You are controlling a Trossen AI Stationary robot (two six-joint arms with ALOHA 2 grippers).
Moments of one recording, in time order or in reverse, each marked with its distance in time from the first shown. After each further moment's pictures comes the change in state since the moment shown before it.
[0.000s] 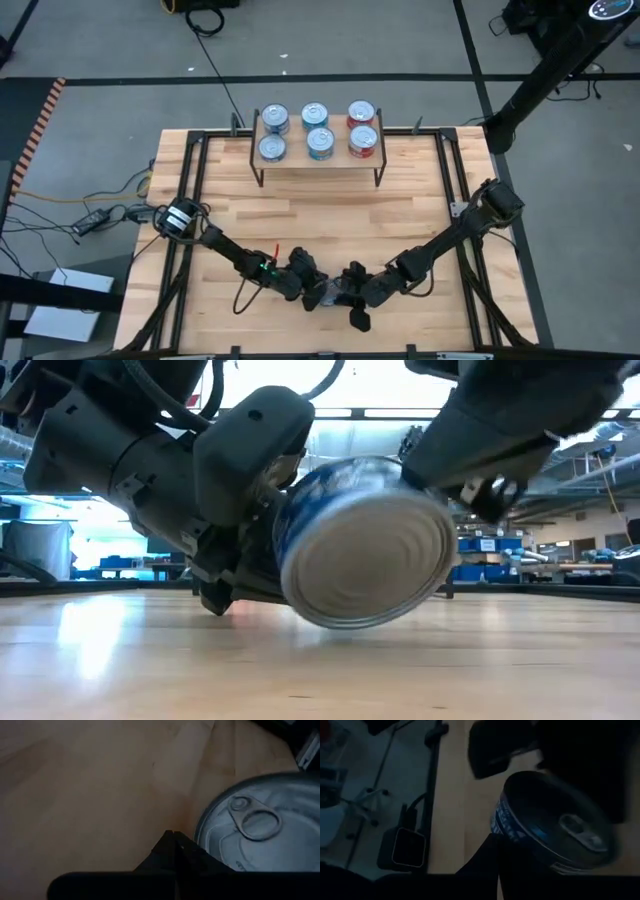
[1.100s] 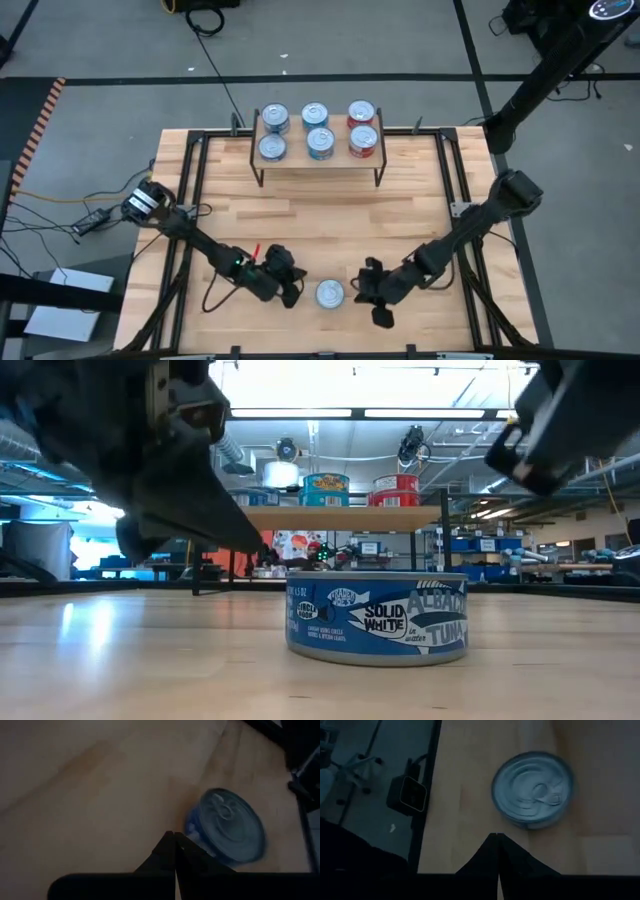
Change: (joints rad) left arm -0.079 -0.285 -0.134 -0.286 -0.107 -0.194; right arm 0.061 -0.197 -0.112 -0.169 -0.046 -0.063
